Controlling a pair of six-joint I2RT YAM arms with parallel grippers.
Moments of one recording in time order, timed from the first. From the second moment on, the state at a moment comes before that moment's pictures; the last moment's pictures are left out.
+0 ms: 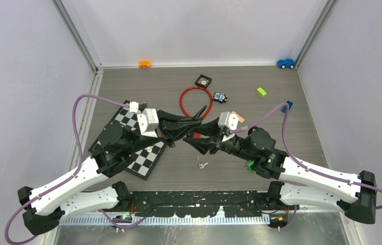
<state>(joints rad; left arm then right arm) -1.00 0.84 0.94 0.30 0.28 -0.02 1.11 0.91 0.74 0.43 -0.13 0.01</state>
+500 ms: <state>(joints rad) -1.00 0.84 0.94 0.27 0.32 0.00 1.12 0.91 0.80 0.32 -0.06 0.16</state>
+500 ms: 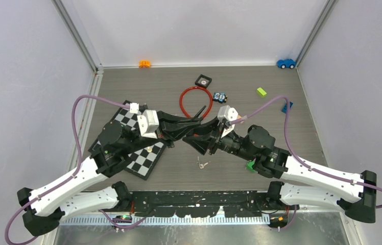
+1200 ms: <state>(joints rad) -0.99 0.91 0.94 0.27 0.34 0.00 1.13 0.92 0.86 0.14 0.04 0.23</state>
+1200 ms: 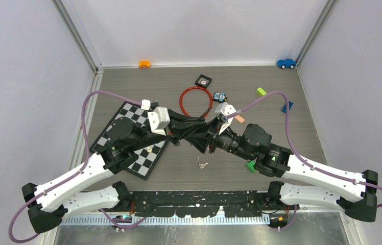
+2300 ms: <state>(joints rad) -0.99 0.86 0.87 0.25 0.29 -0.06 1.14 0.89 0.85 0.07 0.09 0.17</state>
